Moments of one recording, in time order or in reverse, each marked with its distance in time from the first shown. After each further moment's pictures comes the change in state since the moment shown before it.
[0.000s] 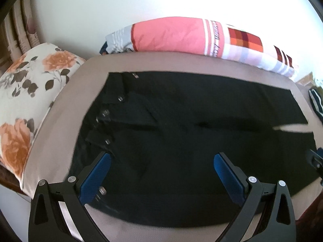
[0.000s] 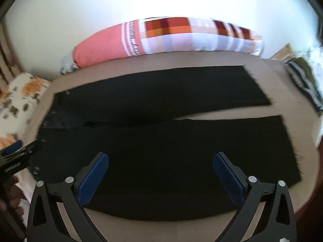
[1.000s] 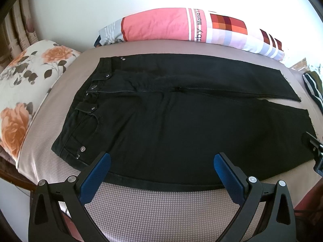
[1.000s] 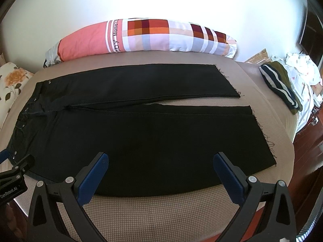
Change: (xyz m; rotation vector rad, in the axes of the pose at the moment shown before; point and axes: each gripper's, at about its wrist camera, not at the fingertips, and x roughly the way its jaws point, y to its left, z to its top) left arm -0.023 -0.052 -0.076 0.040 0.020 0.001; right arm -0.029 -0.009 -0.055 -0.038 -0.040 -0.246
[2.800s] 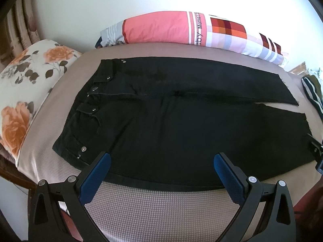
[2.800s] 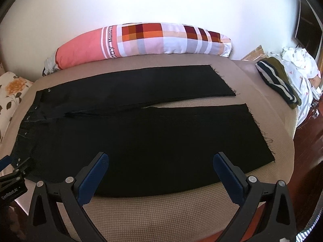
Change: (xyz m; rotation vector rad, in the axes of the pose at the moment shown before) left arm -0.008 0.001 0.003 -0.019 -0.010 -0.015; right arm -0.005 -0.014 -0.002 0.043 -0.021 0.009
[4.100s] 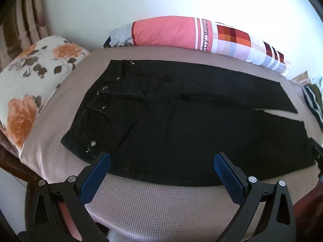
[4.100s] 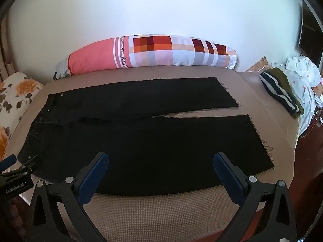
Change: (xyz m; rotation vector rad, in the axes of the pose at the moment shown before) left arm -0.025 -0.003 -0.006 -0.046 -0.020 0.036; right arm -0.027 0.007 -0.001 -0.022 -0.065 0.047
